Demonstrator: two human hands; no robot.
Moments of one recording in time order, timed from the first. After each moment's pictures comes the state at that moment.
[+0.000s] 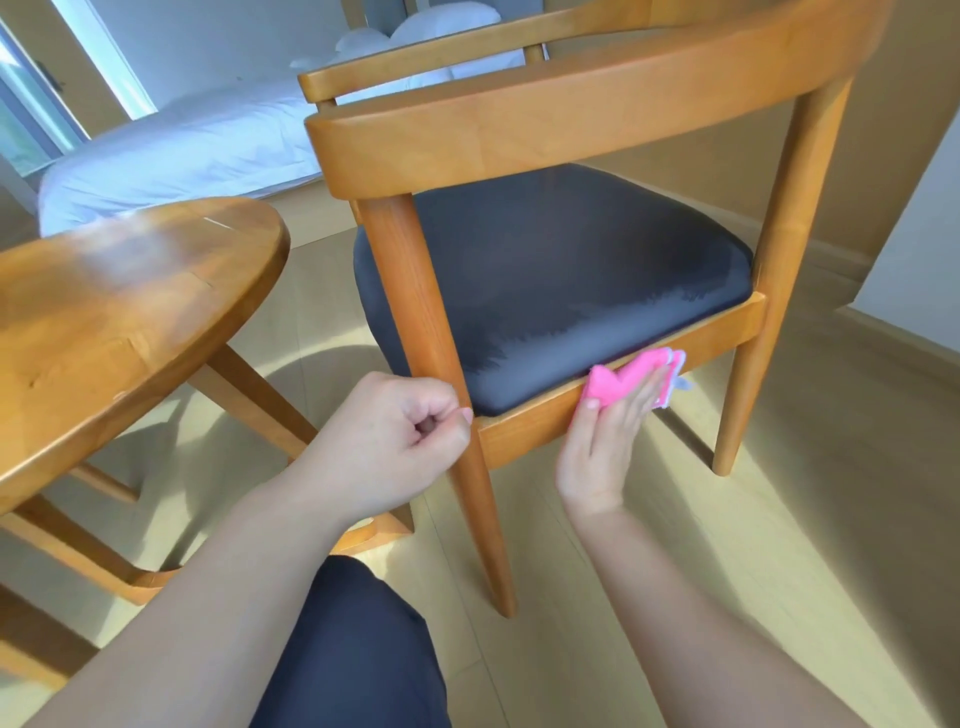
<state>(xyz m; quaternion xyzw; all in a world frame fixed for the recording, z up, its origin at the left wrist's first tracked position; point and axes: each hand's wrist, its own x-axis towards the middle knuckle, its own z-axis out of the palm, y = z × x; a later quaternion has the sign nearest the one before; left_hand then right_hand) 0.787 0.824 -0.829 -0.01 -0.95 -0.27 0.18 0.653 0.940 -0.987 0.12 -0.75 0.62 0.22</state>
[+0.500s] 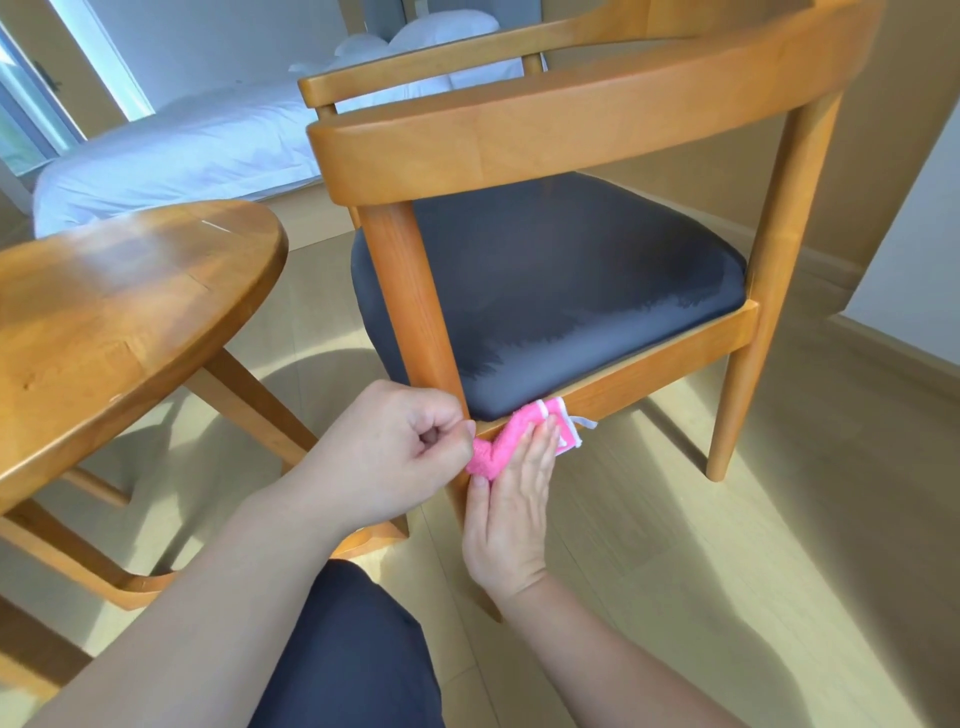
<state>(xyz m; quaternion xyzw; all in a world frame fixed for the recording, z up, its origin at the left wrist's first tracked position) 0.787 0.820 -0.832 -0.05 -0.95 -0.25 0.17 0.732 0.894 -1.011 0.24 -0.78 0.54 0.19</state>
